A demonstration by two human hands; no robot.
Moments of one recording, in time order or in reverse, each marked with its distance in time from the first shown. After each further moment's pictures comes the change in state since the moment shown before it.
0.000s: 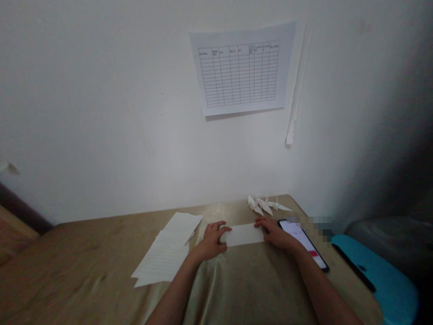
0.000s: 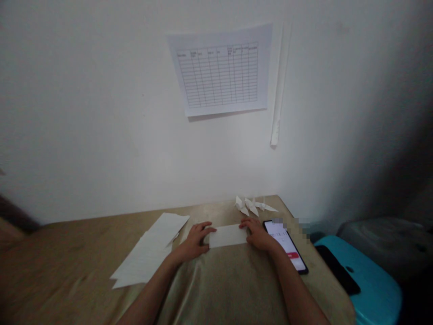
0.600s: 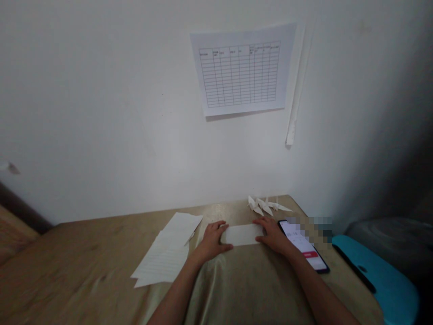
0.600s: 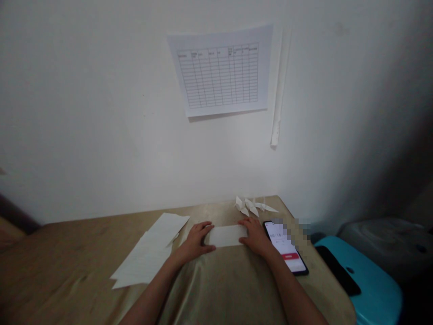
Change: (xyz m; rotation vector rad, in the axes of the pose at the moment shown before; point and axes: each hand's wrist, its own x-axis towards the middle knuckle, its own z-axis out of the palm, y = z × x) left_hand 0.004 -0.008 0.009 -0.072 0.074 -0.031; right_hand -0.003 -0.022 0.014 -0.091 0.166 0.075
